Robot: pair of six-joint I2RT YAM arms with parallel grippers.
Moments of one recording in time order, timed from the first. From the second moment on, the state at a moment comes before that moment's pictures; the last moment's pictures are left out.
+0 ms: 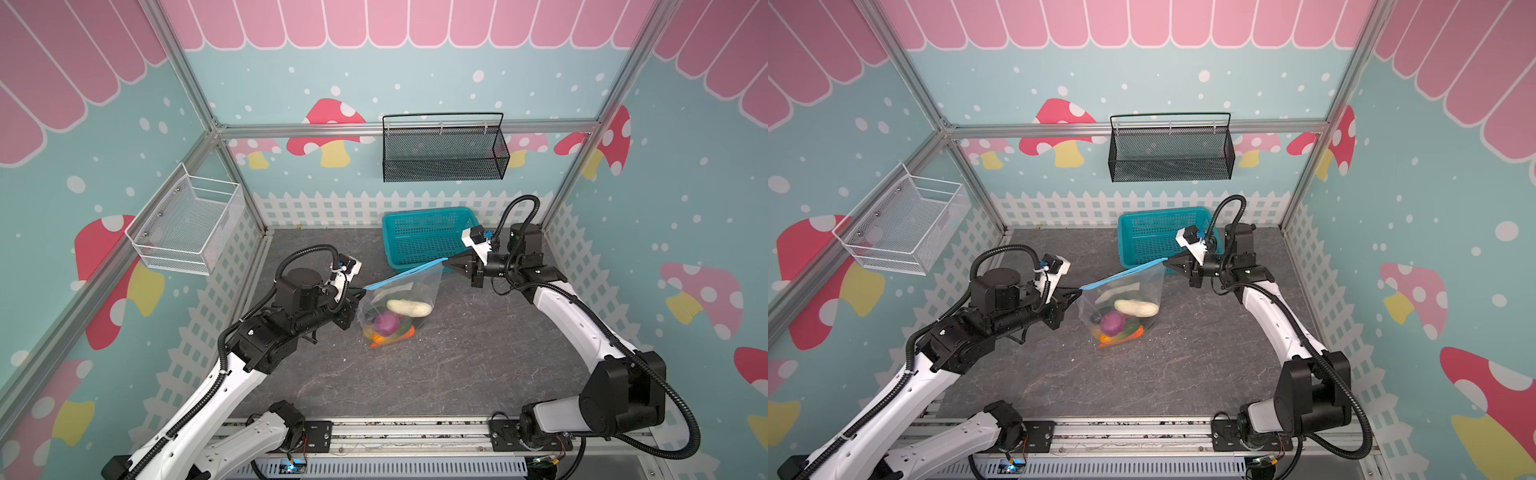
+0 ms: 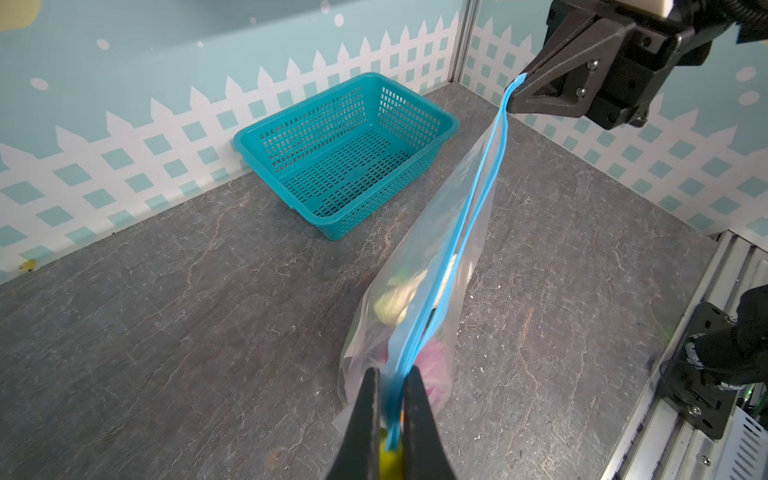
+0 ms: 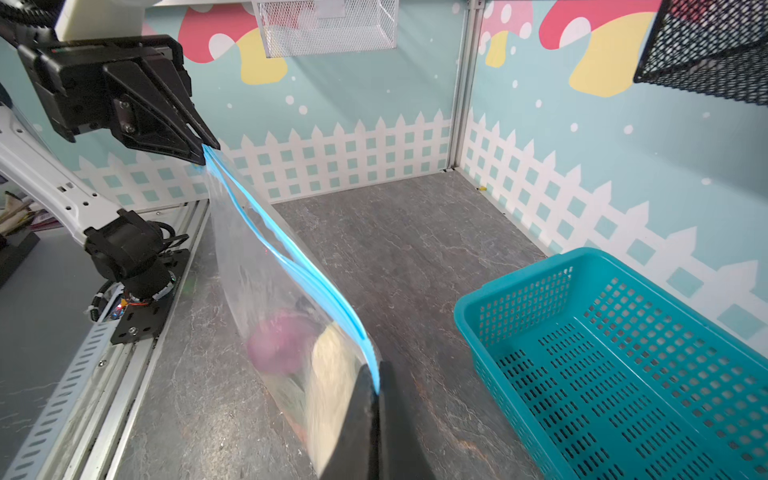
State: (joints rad) left arm -0.56 0.93 1.10 -0.66 0.13 0.01; right arm 0.16 1.40 1.15 -0.21 -1.08 -0.43
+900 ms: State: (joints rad) left arm -0.56 1.03 1.23 -0.75 0.26 0.14; right arm 0.46 1.19 1.15 -0.22 -1.05 -0.66
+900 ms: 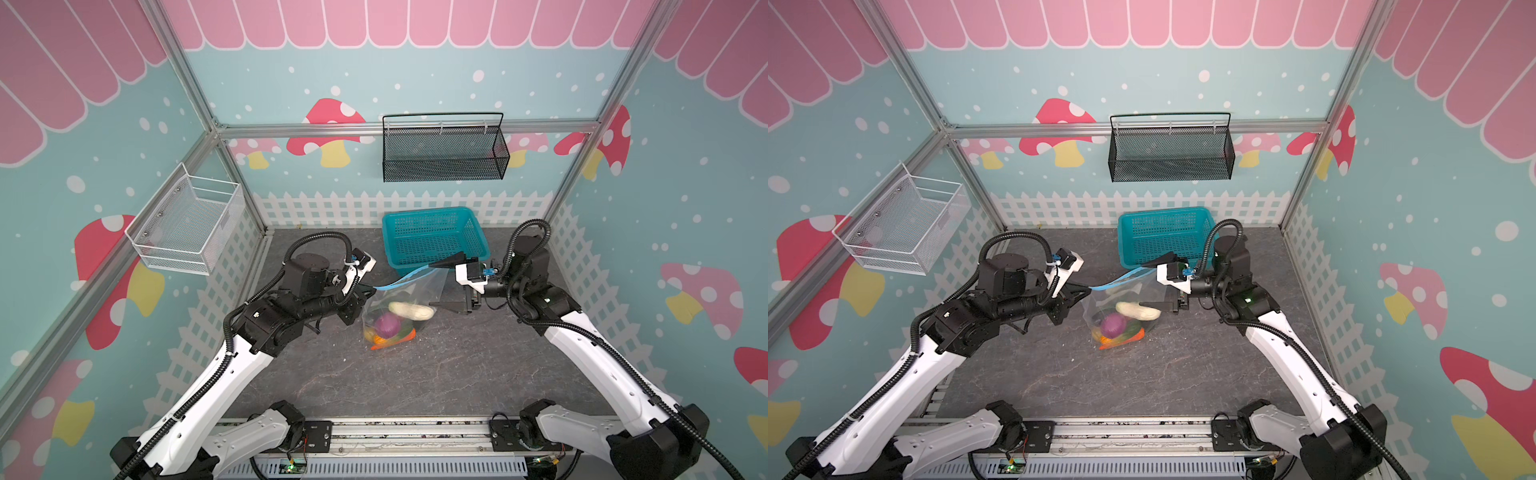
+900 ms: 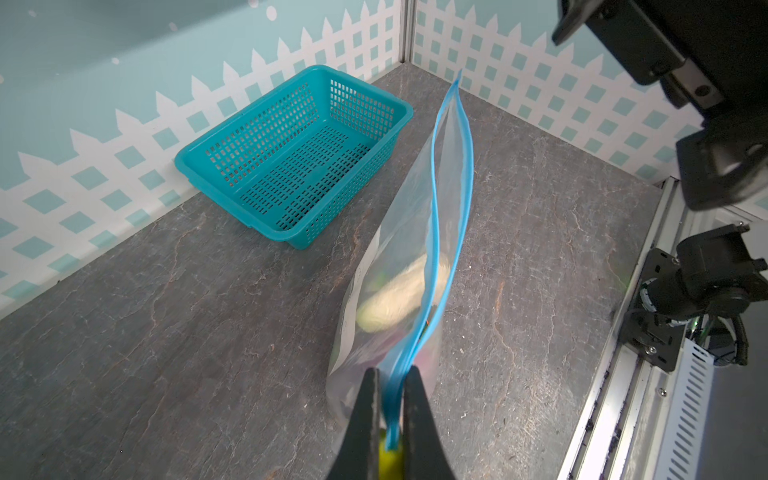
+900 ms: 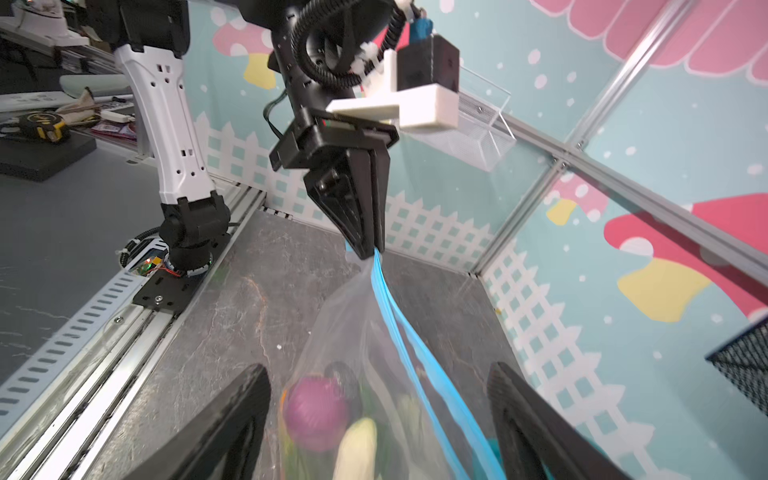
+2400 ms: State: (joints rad) left arm -0.57 1.04 1.25 -0.77 0.28 0.18; right arm 0.68 1.62 1.65 -0.76 -0.78 -0.93
